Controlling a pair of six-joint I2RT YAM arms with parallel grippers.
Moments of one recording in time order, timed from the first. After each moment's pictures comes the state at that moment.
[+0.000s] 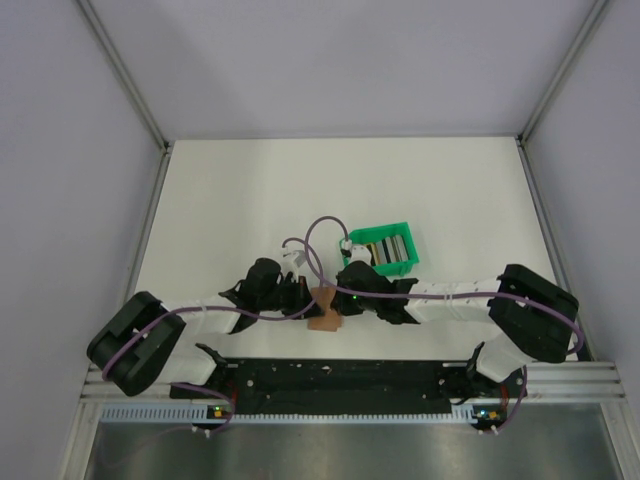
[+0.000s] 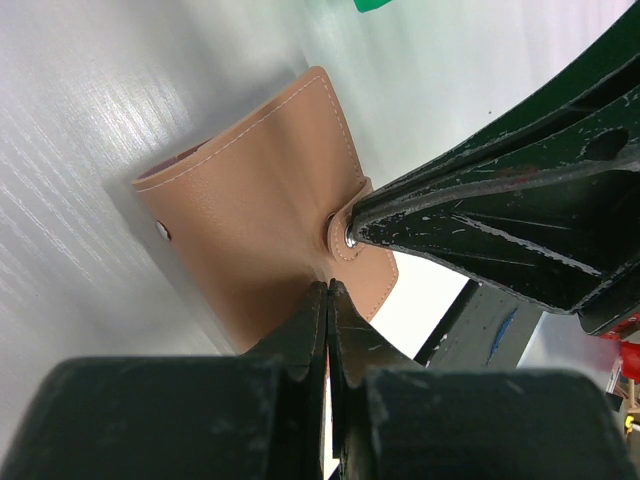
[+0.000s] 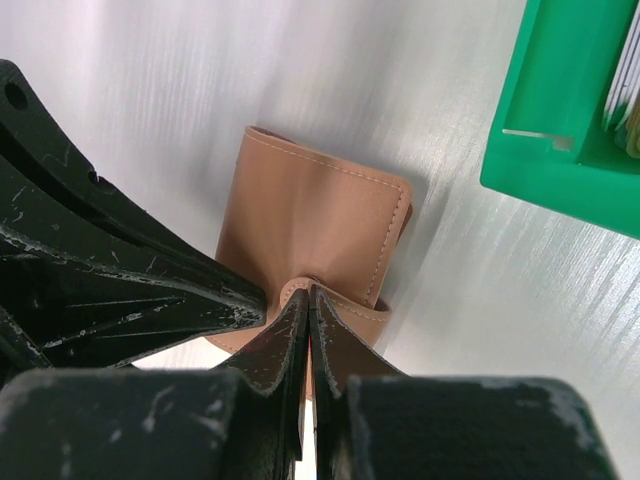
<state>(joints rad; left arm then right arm) -0.64 1.33 0.30 0.38 0.49 -0.63 1.06 1.53 0.70 0.07 0.16 0.83</state>
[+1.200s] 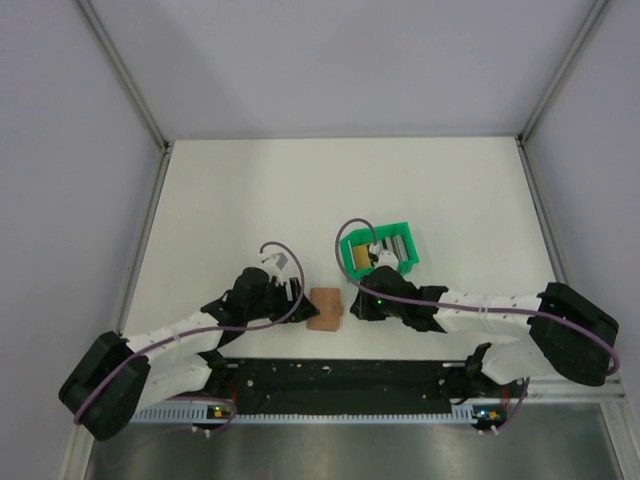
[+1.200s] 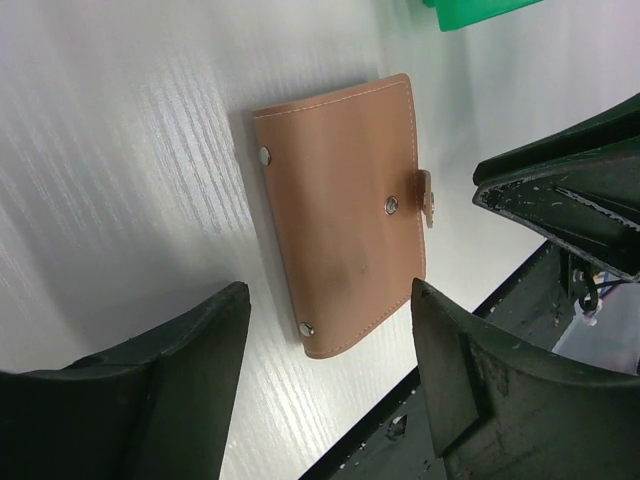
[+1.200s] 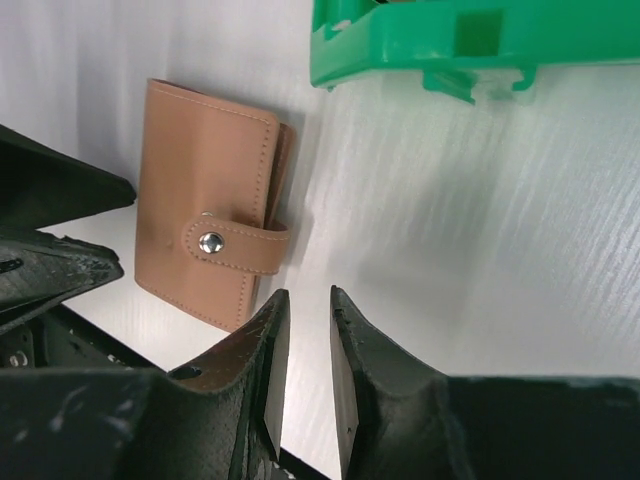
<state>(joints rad) -0.64 1.04 0.23 0.16 0.30 -0.74 1.01 1.31 0.54 -0.02 0.16 0.87</state>
